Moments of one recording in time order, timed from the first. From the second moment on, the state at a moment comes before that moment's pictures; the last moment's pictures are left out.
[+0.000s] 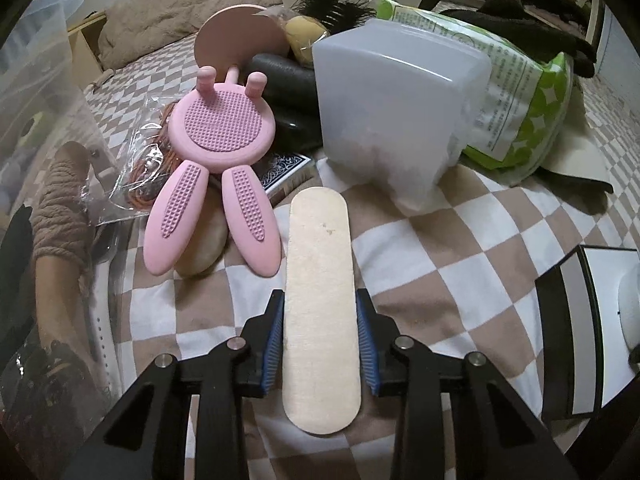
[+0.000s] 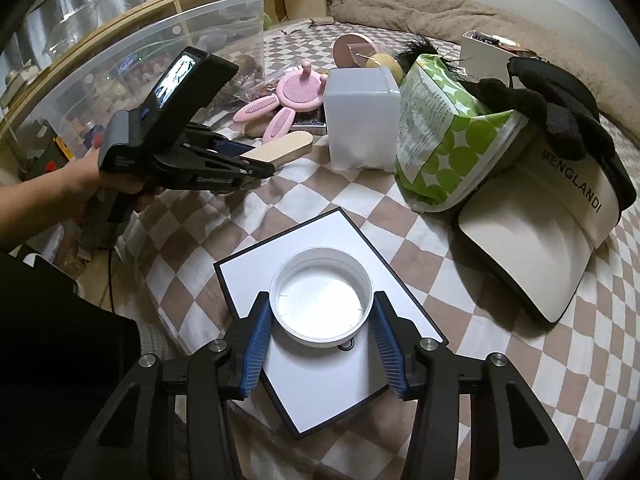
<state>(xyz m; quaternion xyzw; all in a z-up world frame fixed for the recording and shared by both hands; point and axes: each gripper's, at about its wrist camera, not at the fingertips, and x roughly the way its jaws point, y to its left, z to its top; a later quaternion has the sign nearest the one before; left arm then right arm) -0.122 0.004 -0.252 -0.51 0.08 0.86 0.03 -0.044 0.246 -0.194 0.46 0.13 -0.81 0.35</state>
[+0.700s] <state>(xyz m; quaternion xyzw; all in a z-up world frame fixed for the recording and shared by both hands) -0.100 -0.011 -0.206 -0.48 0.04 0.87 0.05 -0.047 0.232 -0.169 0.45 0.13 -0.82 0.32</state>
